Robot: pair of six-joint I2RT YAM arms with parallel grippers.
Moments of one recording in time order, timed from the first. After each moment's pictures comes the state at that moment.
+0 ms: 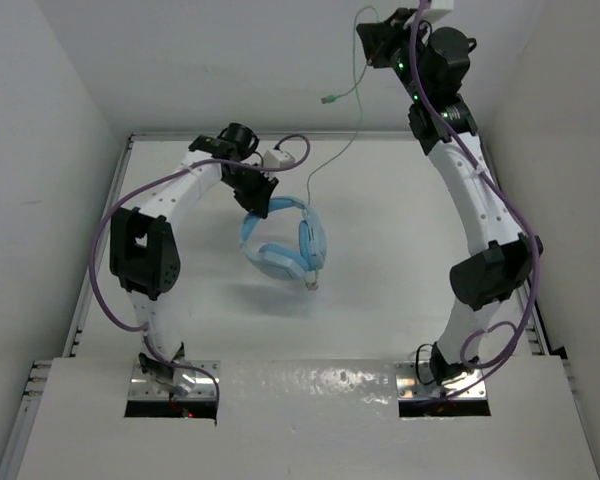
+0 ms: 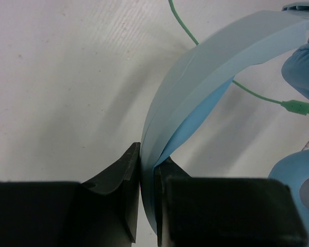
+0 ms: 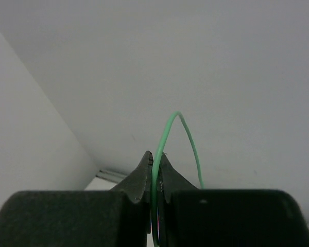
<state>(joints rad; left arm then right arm) -0.32 1.91 1.73 -1.03 0.47 0.50 0.27 1.86 2.10 0.05 -0.16 0.33</state>
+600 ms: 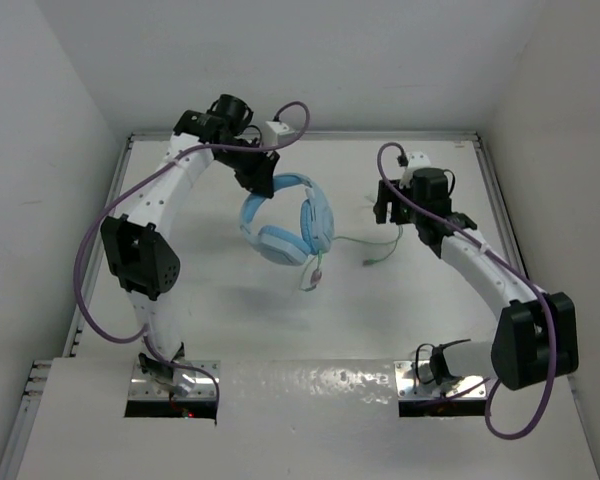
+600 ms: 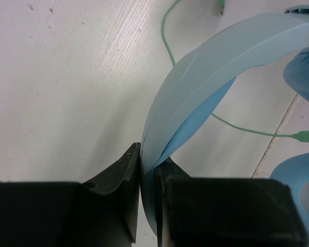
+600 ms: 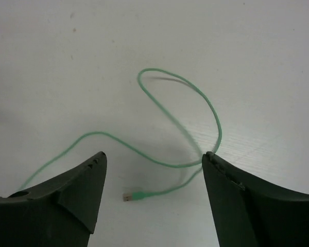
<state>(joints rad) -0.32 1.91 2.00 -1.22 0.61 0.52 0.24 1.34 0.91 -0.13 0.01 0.14</state>
